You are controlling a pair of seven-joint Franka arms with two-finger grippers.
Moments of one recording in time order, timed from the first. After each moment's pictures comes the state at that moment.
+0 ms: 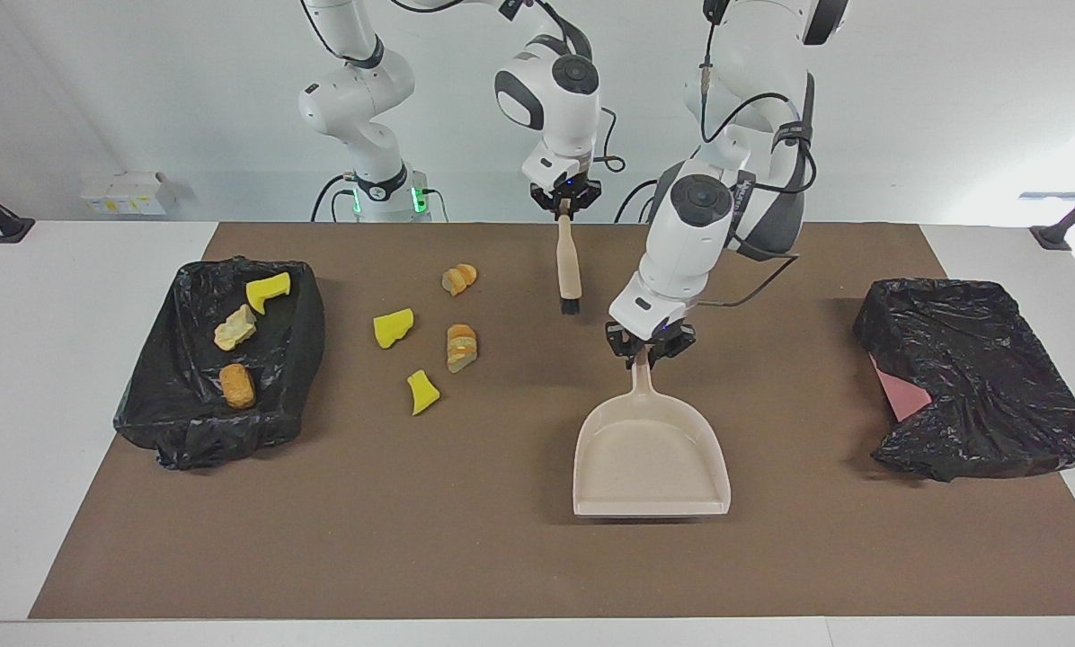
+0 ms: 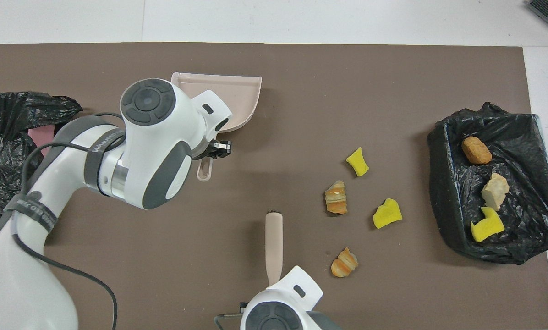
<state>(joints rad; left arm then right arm) -0.44 0.28 0.00 -1.71 -0.04 1.98 -0.25 0.68 -0.16 0.20 -2.23 0.15 1.93 0.90</state>
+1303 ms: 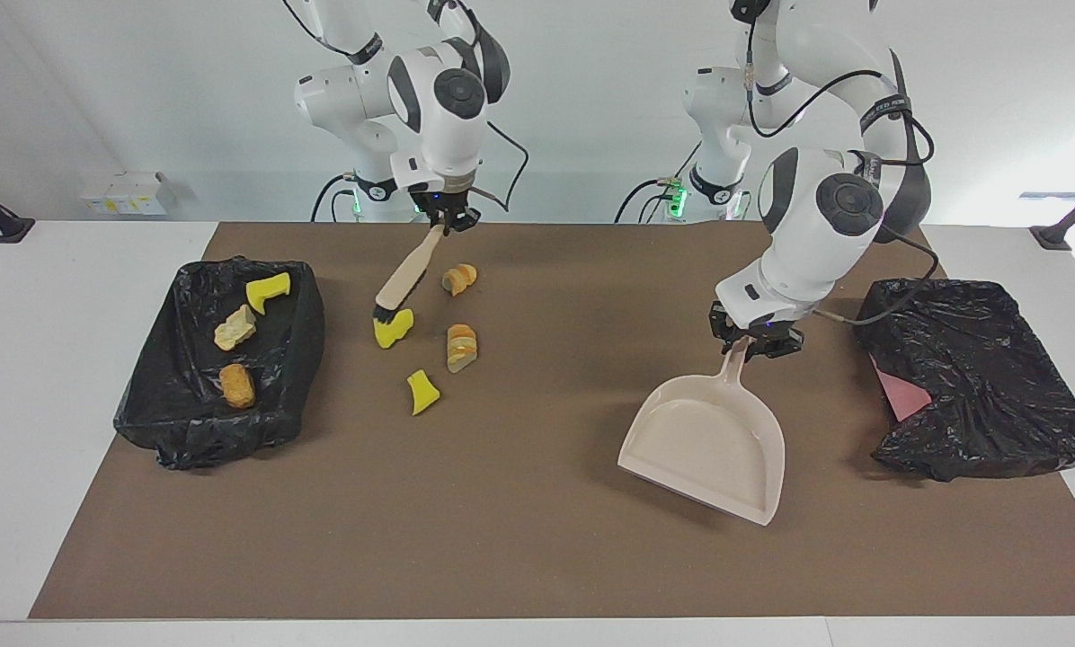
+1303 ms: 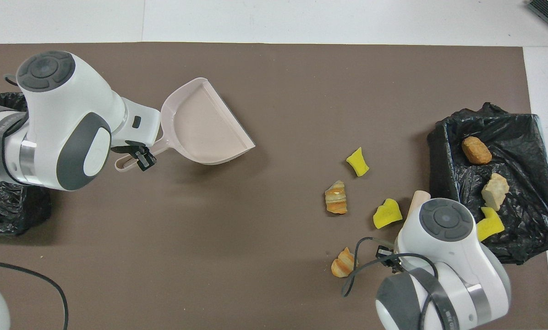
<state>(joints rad) -0.27 0.24 0.00 -1.73 -0.01 1.85 0.81 0.11 -0.23 0.20 -2.44 -0.01 1.81 0.71</state>
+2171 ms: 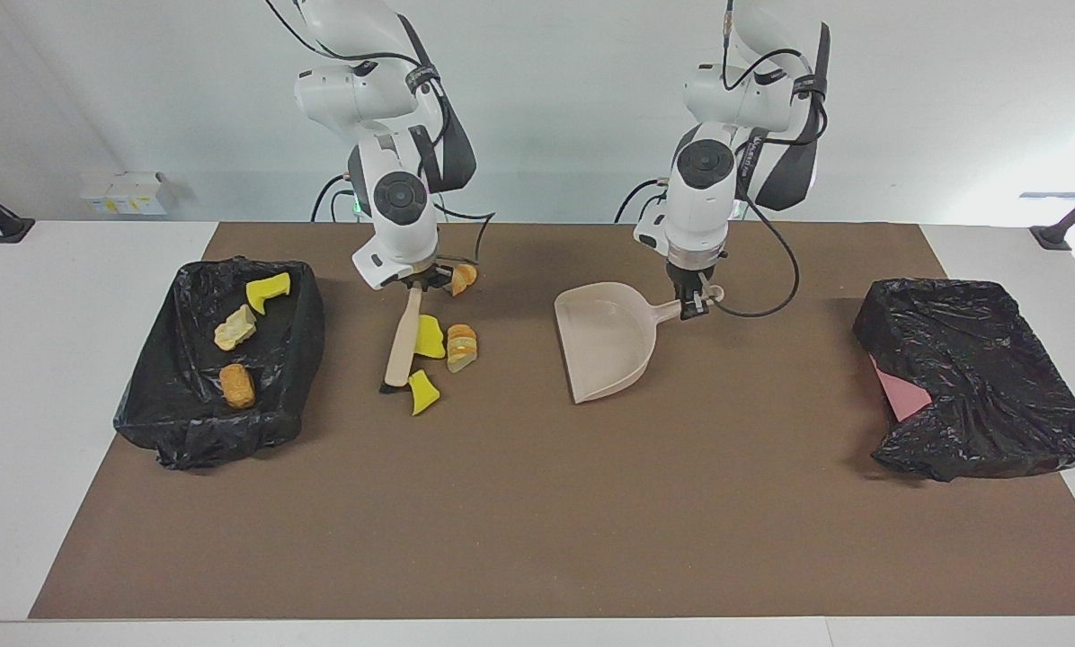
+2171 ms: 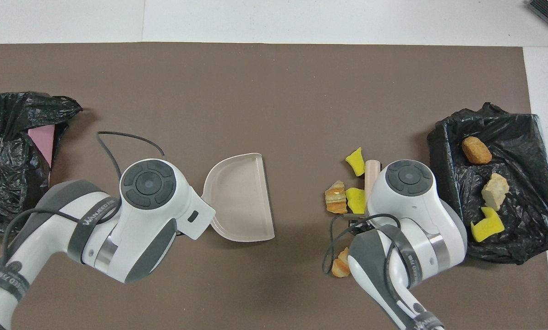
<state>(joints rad) -0.50 0.01 -0.02 -2.16 0.12 2.05 0.88 0.16 0.04 0.21 -2.22 0.00 1.90 0.48</state>
